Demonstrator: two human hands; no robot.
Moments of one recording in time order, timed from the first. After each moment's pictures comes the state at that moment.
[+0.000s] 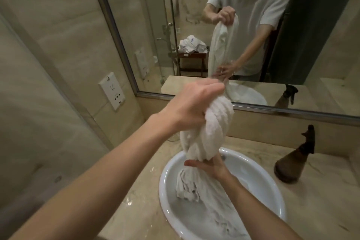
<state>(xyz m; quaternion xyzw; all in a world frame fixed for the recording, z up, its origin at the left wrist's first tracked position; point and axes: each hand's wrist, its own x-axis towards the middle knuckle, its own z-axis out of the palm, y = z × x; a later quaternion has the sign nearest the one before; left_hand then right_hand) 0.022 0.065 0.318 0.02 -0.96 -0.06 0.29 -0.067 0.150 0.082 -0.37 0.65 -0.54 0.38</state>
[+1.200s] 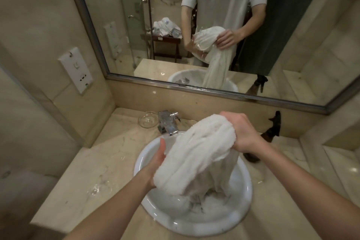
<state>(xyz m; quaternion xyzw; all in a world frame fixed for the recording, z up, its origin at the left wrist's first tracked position) 0.075 0.093 0.086 0.31 -0.29 -0.90 0.02 -0.155 0.218 0.187 -0.61 0.73 -0.31 0.09</state>
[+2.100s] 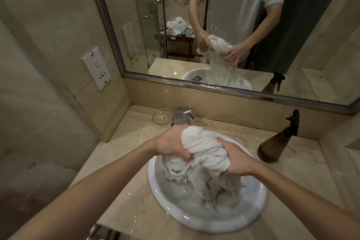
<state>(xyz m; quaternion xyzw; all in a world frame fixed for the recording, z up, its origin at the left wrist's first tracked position) 0.070 0.050 0.146 0.21 -0.84 -0.51 0.01 -0.118 0.230 0.111 -0.59 0.73 -0.22 0.28</state>
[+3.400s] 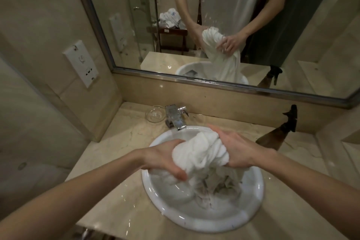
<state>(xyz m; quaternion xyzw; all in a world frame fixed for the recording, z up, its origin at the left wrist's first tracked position) 0.090 0.063 0.141 0.23 -0.77 -0.57 -0.14 -0.142 0.214 0.123 -0.63 0.75 -0.05 0.21</state>
